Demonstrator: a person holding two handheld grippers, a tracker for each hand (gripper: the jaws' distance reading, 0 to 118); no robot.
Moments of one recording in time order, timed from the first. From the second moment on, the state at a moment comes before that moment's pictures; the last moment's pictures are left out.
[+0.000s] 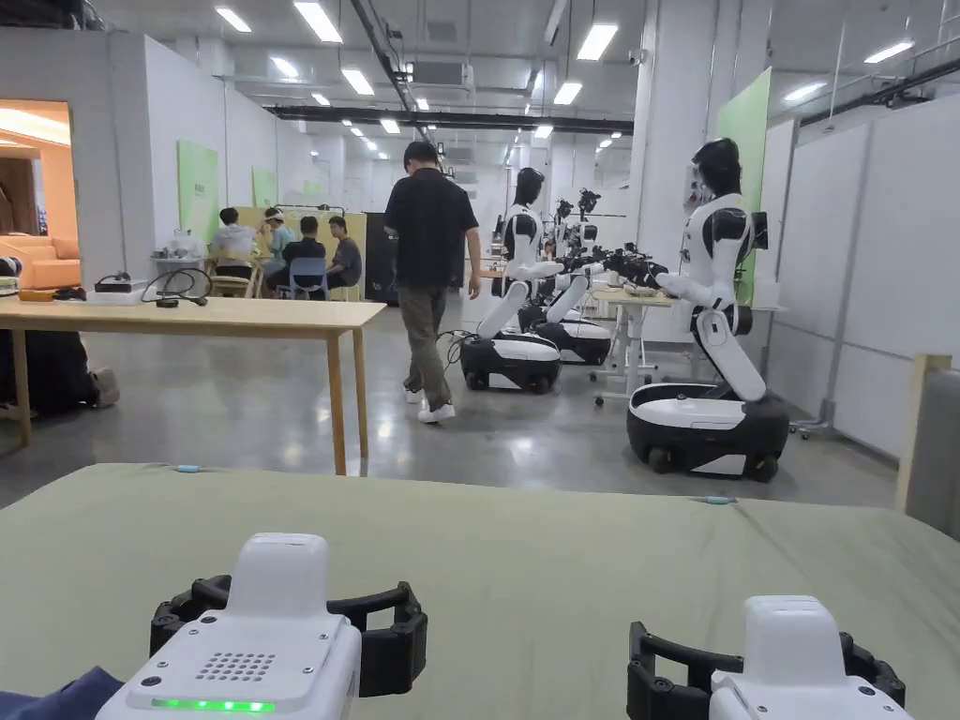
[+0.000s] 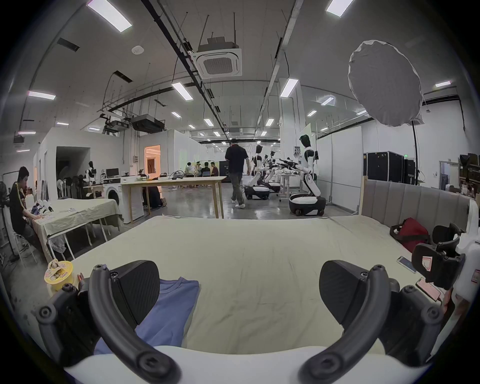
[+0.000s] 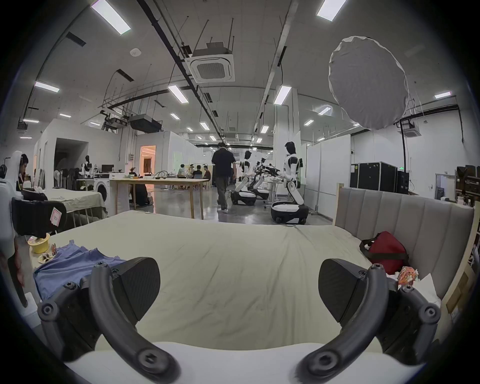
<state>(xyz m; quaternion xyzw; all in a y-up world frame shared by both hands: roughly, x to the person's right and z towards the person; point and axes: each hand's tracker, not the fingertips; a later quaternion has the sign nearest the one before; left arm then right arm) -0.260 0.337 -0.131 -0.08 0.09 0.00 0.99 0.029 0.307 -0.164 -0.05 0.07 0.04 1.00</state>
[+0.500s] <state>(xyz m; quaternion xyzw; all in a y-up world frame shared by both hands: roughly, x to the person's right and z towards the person) -0.272 0.342 -0.127 -0.07 0.06 0.06 0.99 0.026 0.309 -0.164 -0.05 0.07 0.05 1.00</state>
